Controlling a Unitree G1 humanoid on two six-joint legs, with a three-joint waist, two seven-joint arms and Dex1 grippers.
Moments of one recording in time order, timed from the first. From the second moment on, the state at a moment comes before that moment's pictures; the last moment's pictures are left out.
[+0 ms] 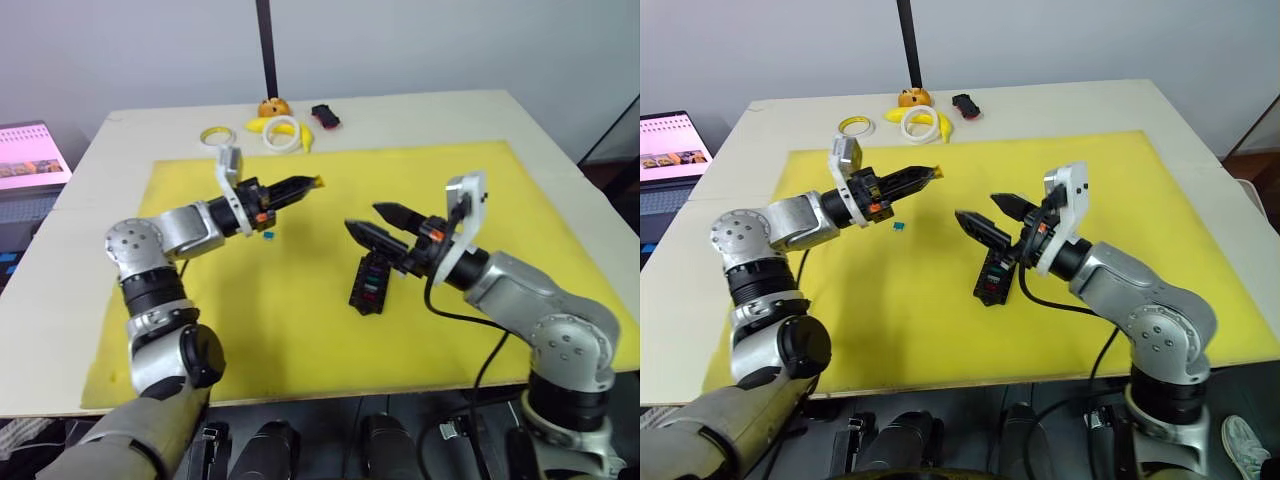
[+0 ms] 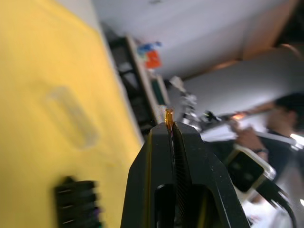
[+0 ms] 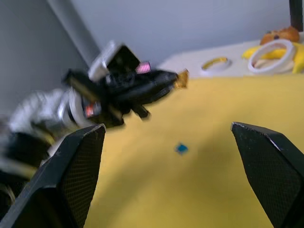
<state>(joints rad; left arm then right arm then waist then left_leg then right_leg) -0.93 0.11 0.68 0.33 -1.19 1.54 -0.20 -0.43 -0.30 -0.25 -0.54 1.12 1.01 0.16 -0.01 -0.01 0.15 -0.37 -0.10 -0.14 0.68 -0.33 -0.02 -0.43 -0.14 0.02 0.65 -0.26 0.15</state>
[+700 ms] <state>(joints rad) -0.89 0.07 0.56 0.28 -1.50 1.44 0.01 -0.47 -0.18 -0.23 -0.43 1.44 0.85 -0.15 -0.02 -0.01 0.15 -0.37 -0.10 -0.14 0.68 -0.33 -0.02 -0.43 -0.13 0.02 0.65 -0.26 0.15</state>
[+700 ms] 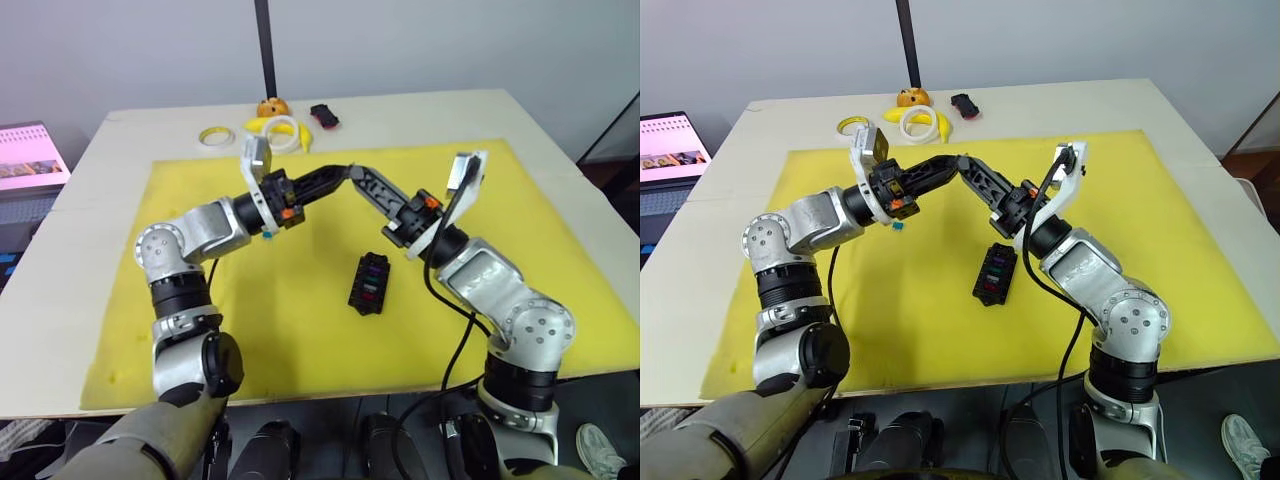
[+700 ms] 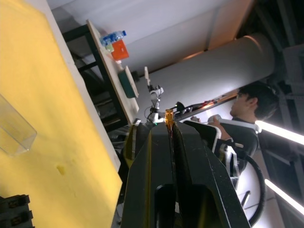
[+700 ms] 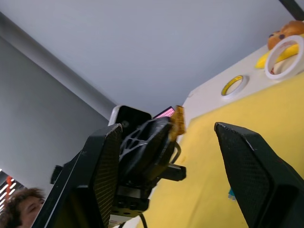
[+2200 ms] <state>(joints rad) -0.77 0.69 -0.13 -0.02 -1.00 0.96 -0.89 -0.42 -0.65 -0.23 -0.49 1.59 0.89 -0.01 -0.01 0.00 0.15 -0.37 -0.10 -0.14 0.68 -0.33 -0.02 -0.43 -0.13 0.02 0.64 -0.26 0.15</state>
